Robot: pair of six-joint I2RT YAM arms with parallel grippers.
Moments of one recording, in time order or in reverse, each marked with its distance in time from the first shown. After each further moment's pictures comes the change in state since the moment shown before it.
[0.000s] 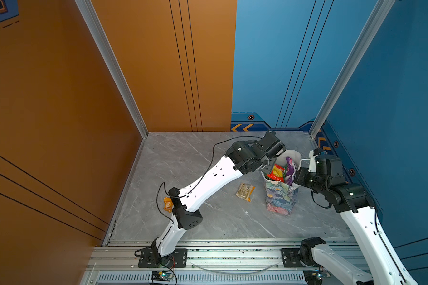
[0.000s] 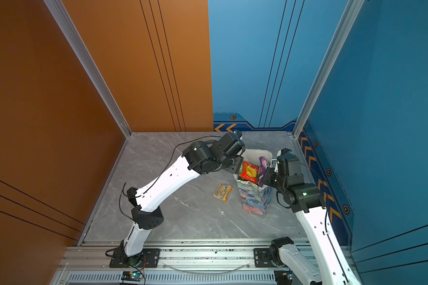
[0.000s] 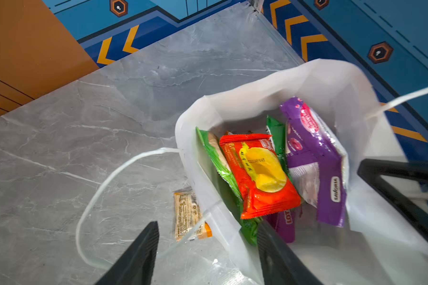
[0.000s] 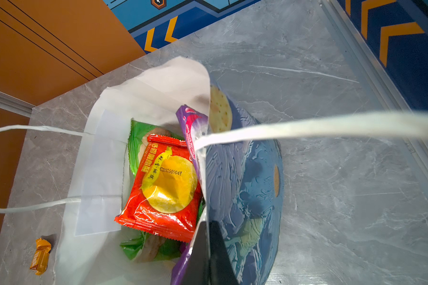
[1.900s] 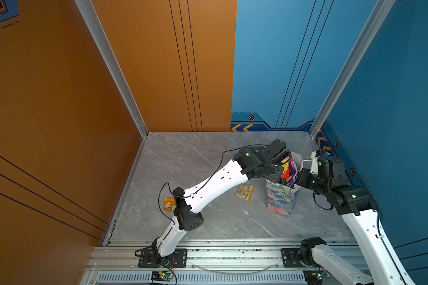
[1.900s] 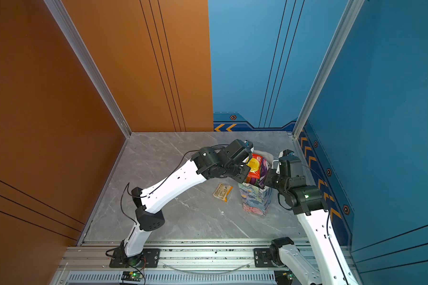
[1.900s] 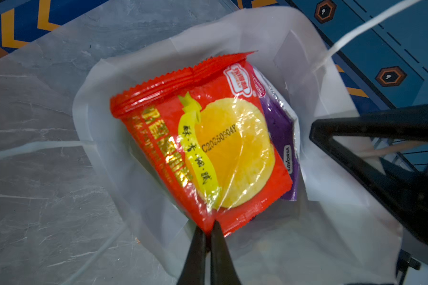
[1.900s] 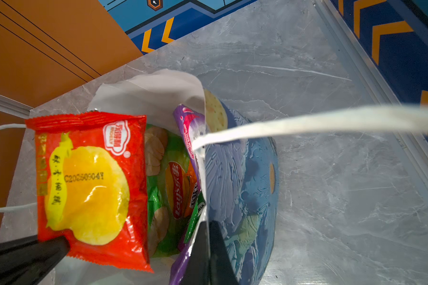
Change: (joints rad) left arm -0.050 0.005 -0.081 0.068 0.203 0.034; right arm -0.014 -0.021 0.000 -0.021 0.000 0.000
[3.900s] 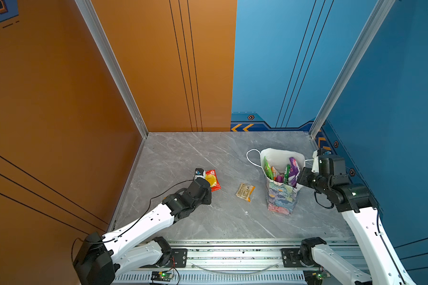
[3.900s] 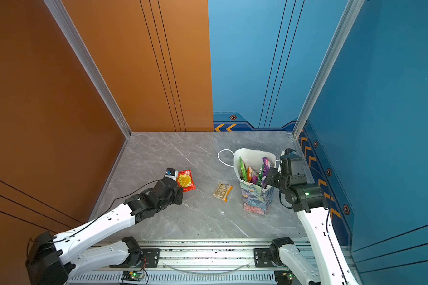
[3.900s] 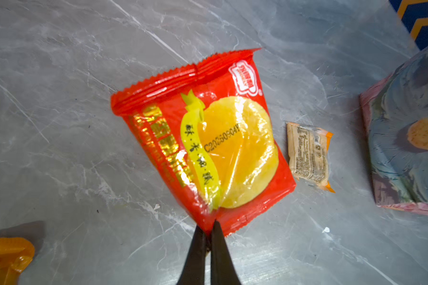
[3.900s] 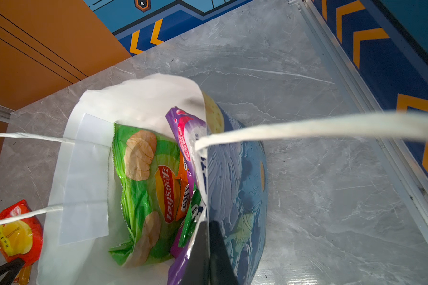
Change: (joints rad) left arm 0.327 -1.105 -1.810 0.813 -0.154 -0.188; right arm -0.027 0.024 0.021 -0.018 0.026 -0.026
